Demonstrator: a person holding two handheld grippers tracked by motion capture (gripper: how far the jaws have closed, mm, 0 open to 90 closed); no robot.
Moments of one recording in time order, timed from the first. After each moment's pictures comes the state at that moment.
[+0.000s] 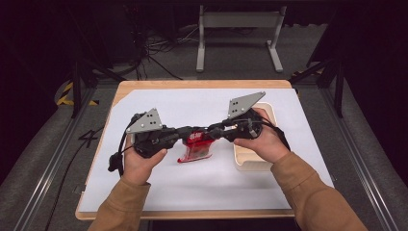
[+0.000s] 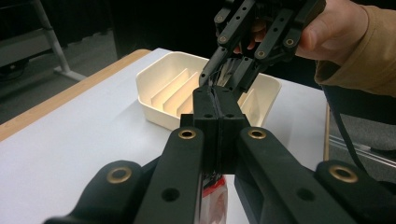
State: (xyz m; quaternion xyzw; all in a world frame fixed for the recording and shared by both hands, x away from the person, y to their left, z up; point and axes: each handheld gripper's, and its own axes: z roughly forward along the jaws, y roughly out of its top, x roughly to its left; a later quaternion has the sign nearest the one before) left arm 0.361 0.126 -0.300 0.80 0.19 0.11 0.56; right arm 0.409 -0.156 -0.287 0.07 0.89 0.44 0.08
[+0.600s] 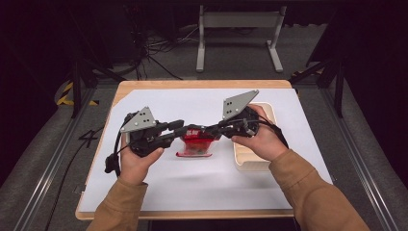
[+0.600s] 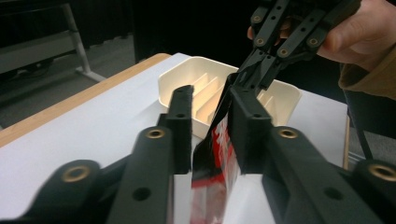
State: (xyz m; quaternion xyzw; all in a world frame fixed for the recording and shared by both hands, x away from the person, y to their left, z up) left arm 0.364 0.139 -0.302 0.78 0.22 0.13 0.58; right arm 0.409 -0.146 -0.275 0.03 0.91 0.41 0.10
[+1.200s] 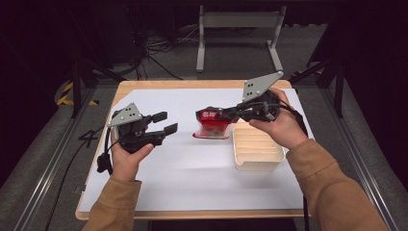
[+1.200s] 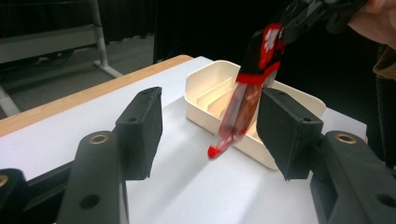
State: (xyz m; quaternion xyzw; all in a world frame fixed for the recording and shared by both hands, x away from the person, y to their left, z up) left arm 0.377 0.165 -0.310 0.75 0.28 0.14 0.58; right arm 0.422 -0.188 -0.236 0.06 0.90 0.41 0.15
